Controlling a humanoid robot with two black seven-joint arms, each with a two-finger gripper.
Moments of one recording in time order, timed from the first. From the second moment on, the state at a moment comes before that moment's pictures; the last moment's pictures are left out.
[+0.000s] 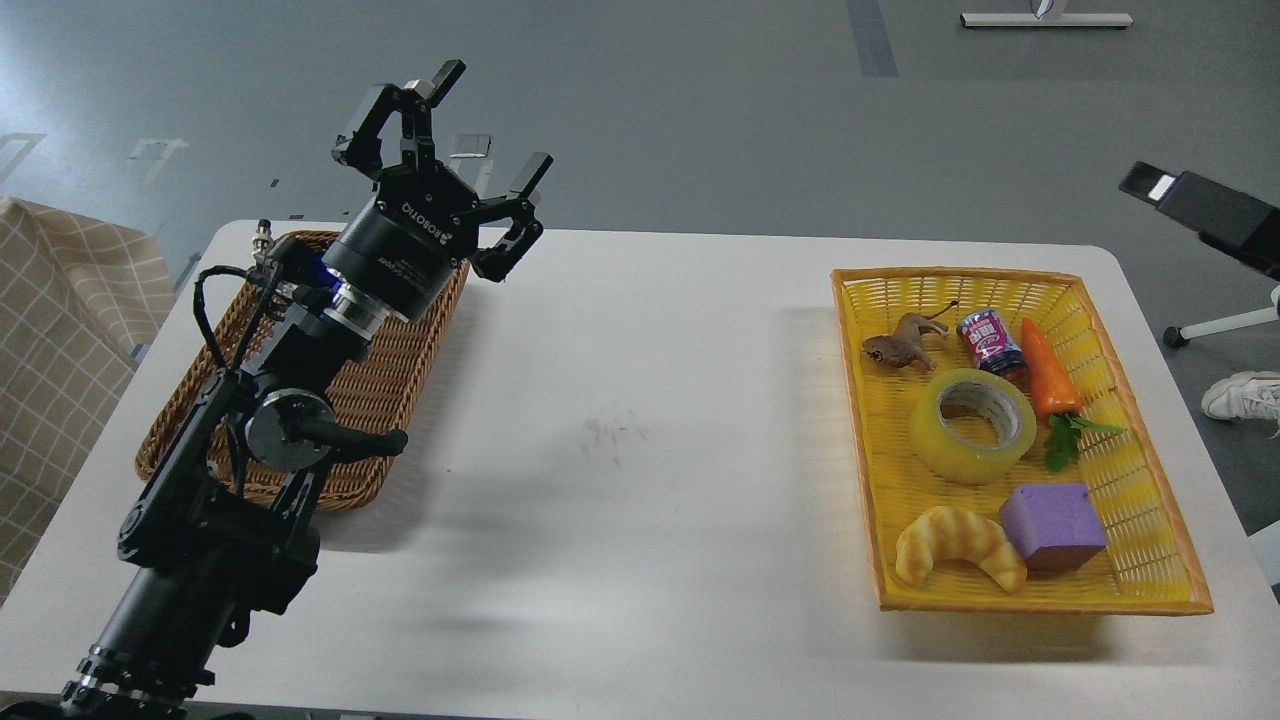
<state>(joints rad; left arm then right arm) -0.33 0.09 -1.42 -1.36 0.59 -0.49 -0.04 0.19 -0.84 1.50 1.61 -1.42 0.49 -0.02</state>
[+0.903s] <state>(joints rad) -0.33 0.10 -1.43 -1.34 0.59 -0.49 -0.04 0.13 -0.72 1.39 1.43 -1.91 0.49 -0.08</state>
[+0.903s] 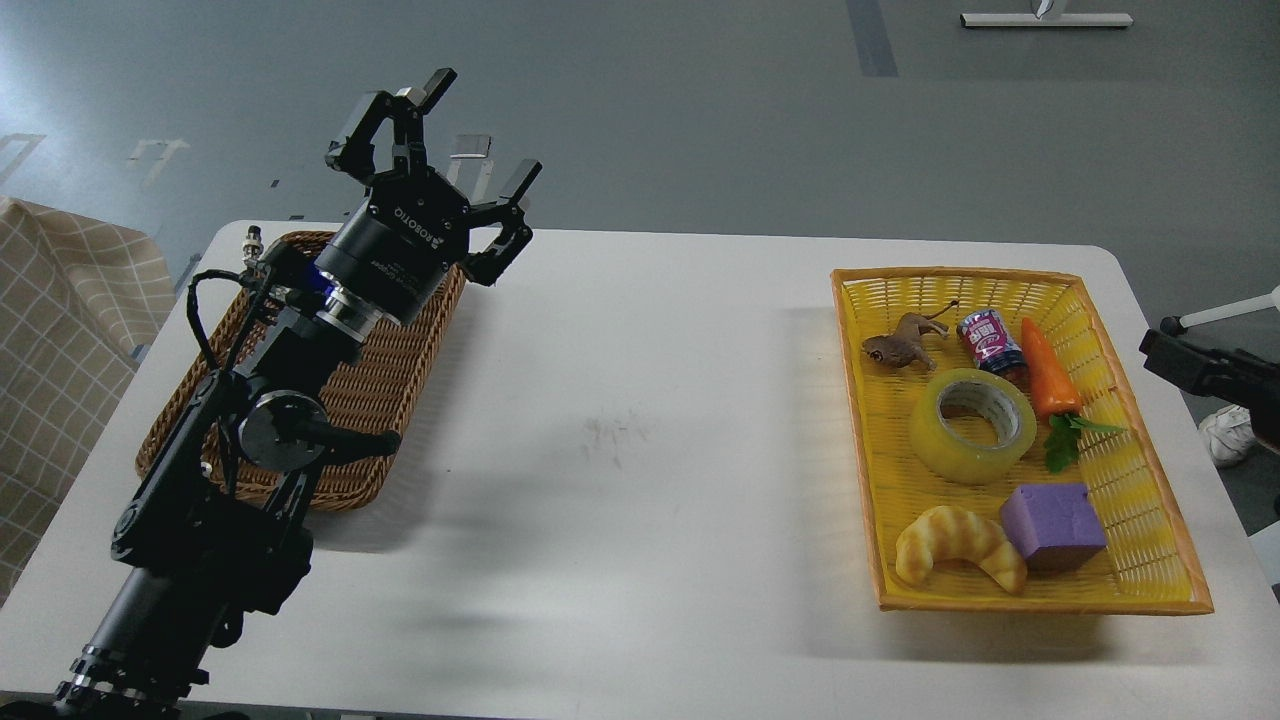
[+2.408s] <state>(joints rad) -0.37 0.14 -1.45 -1.29 0.56 -0.49 -0.05 0.22 -0.49 1.21 1.33 -2.18 0.49 -0.09</state>
